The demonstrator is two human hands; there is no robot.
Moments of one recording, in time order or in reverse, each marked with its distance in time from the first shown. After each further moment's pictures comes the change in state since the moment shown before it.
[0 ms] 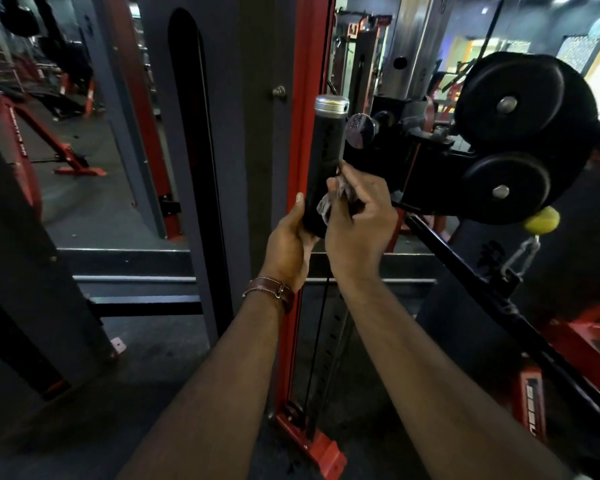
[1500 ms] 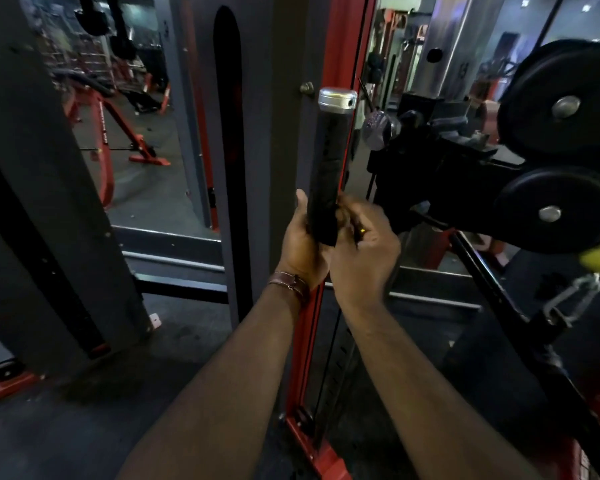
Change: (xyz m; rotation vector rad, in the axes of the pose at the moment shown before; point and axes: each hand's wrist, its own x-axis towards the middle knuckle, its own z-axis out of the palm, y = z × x) left_hand 0.023 -0.019 0.018 -0.148 0.121 -0.041; right_hand -0.005 0.047 -0.015 0.092 -0.203 0.075
